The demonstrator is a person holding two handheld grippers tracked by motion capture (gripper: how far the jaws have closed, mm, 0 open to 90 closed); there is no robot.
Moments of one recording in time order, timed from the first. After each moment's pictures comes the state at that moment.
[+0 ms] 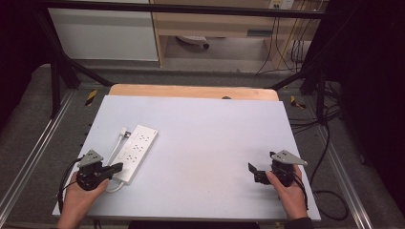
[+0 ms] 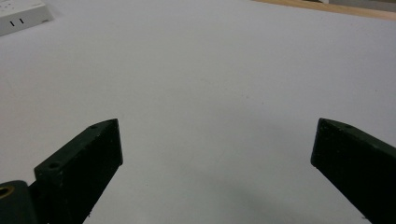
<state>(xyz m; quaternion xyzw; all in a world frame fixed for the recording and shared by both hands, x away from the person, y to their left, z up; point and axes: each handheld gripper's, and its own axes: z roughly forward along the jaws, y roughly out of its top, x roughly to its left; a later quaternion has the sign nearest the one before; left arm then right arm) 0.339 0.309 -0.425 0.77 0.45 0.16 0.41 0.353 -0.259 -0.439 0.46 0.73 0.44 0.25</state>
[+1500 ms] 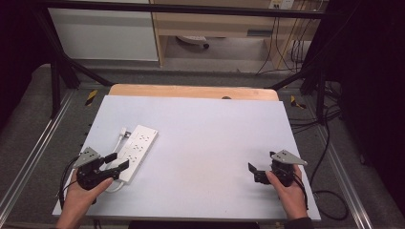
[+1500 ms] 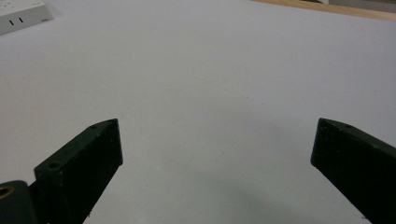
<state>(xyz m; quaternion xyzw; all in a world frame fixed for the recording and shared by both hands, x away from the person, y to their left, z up) 0.339 0.305 -0.418 0.73 0.45 0.20 0.48 0.354 -0.259 -0.439 0.45 0.73 0.44 0.25</state>
